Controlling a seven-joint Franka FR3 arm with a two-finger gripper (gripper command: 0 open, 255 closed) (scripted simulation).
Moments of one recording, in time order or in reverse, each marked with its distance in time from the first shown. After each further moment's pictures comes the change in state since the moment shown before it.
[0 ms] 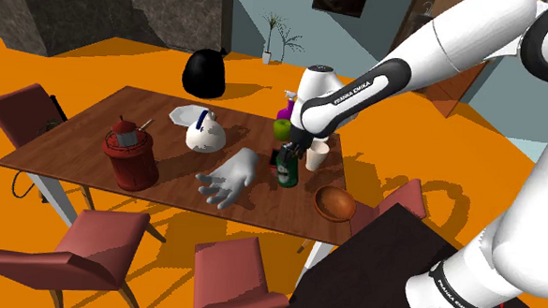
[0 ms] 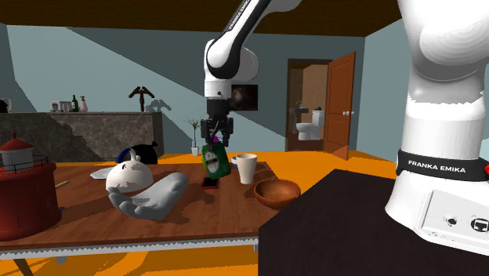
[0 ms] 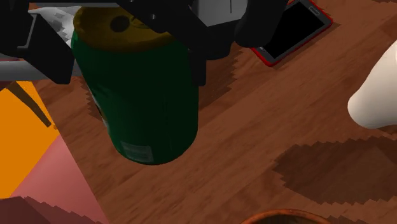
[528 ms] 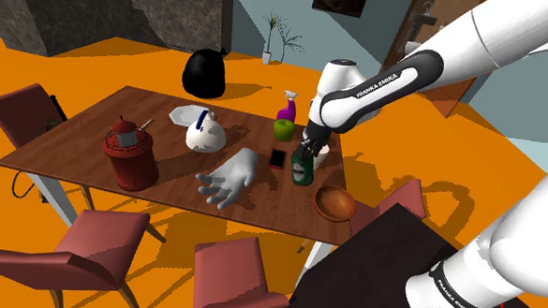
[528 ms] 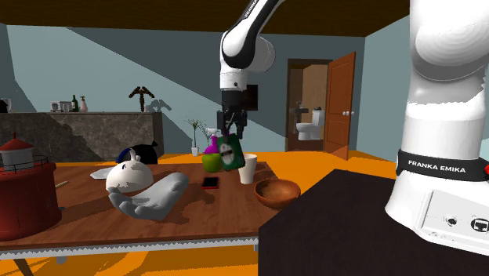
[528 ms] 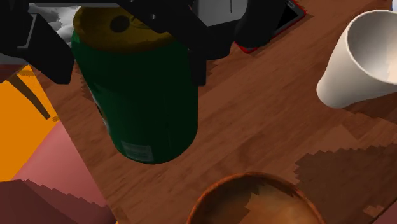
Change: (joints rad) arm -0.047 -0.157 -0.011 -0.137 0.037 -0.018 -0.084
